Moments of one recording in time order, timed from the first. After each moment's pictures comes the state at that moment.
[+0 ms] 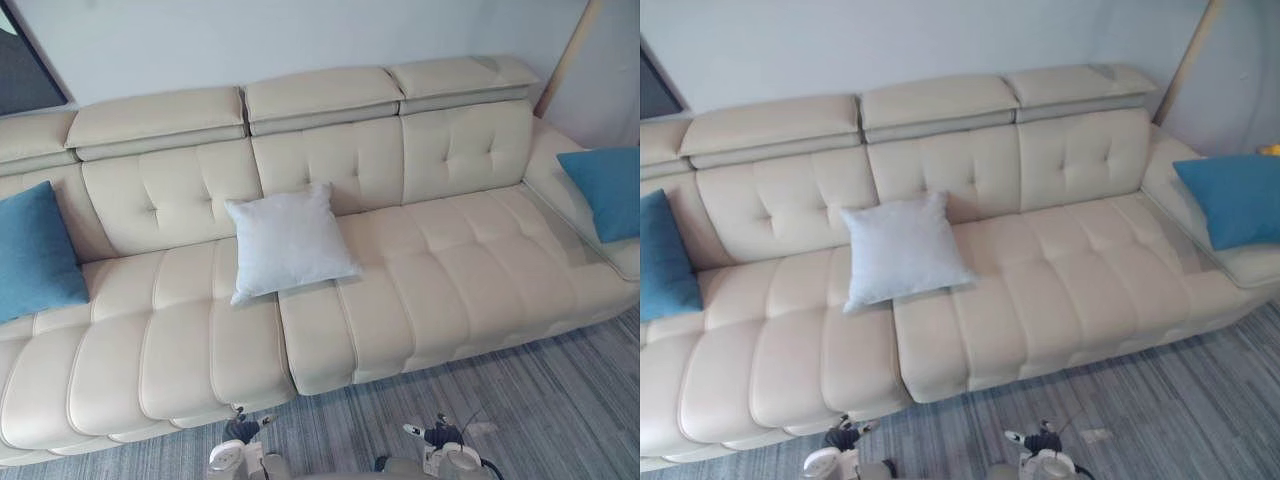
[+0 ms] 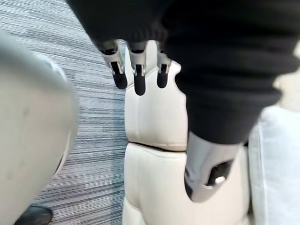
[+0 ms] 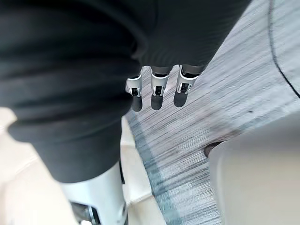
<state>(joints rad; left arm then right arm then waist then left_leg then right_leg) 0.06 -0.03 0.28 0.99 -0.02 -0.07 0.11 0.06 -0.04 -0.22 0.99 0.00 0.00 -0.15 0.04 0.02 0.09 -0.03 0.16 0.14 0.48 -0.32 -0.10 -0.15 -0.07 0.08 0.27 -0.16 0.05</state>
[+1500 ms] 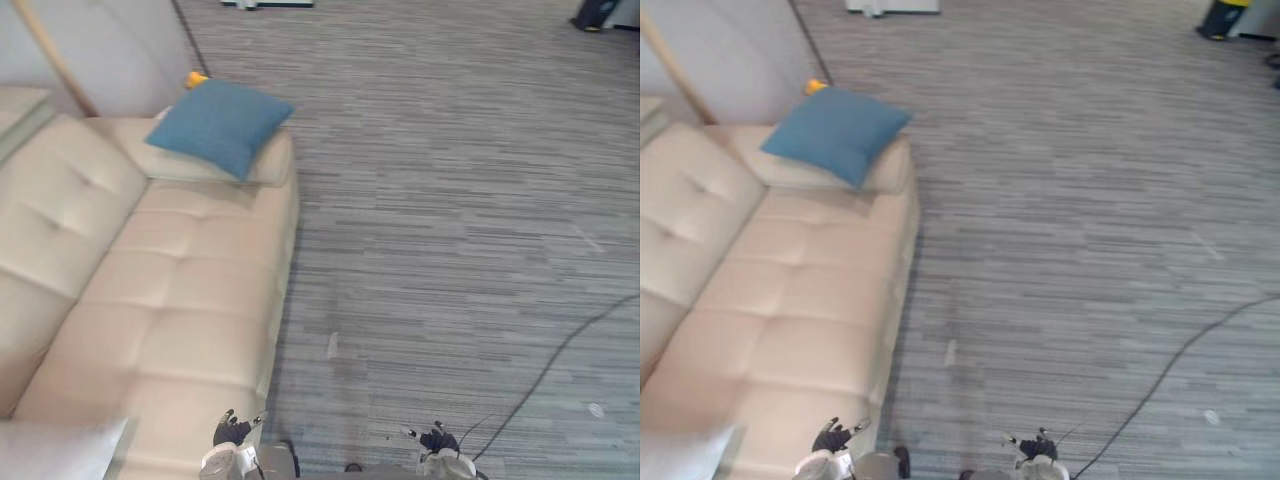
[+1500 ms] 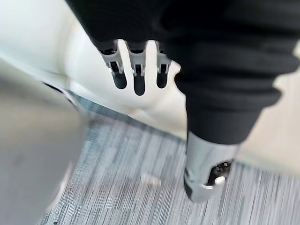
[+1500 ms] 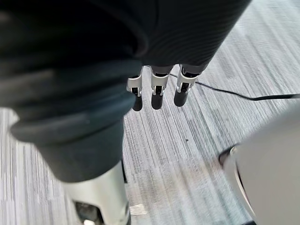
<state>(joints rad) 0.05 -0.01 0.25 0.98 0.00 -0.05 0.08 0.05 0.04 -0.27 0.95 0.04 0.00 -0.14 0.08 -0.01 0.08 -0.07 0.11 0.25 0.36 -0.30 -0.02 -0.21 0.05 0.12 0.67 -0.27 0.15</state>
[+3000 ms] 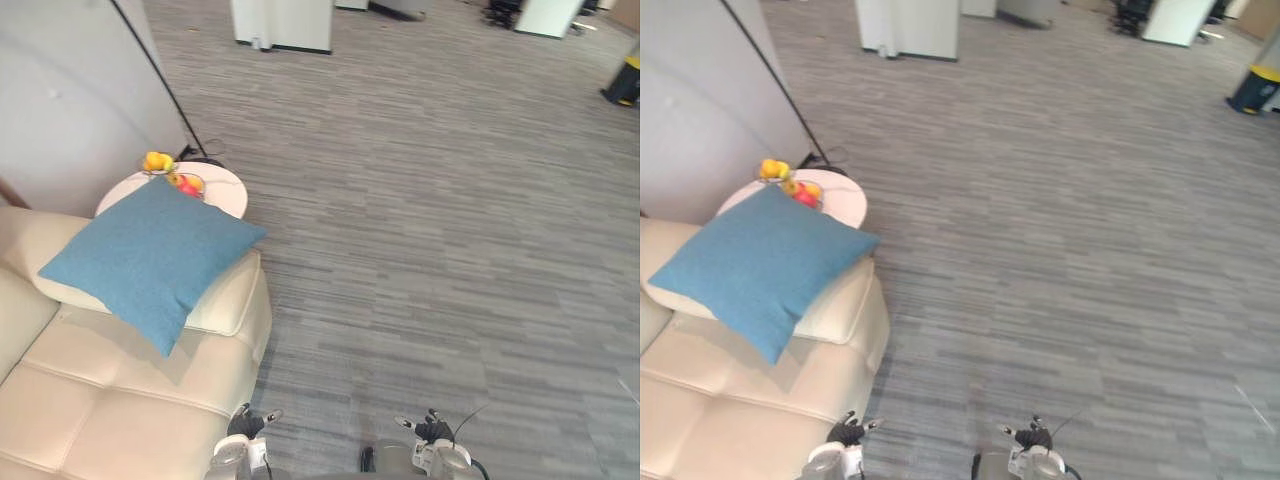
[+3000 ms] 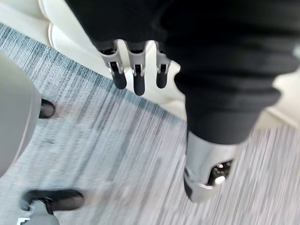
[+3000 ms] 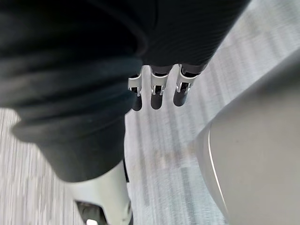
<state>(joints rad) 0.01 -0.04 0.25 1.01 0.01 -0.04 0.08 0.03 0.02 -0.27 0.97 0.04 -0.01 -0.13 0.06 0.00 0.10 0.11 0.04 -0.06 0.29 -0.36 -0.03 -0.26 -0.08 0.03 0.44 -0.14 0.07</state>
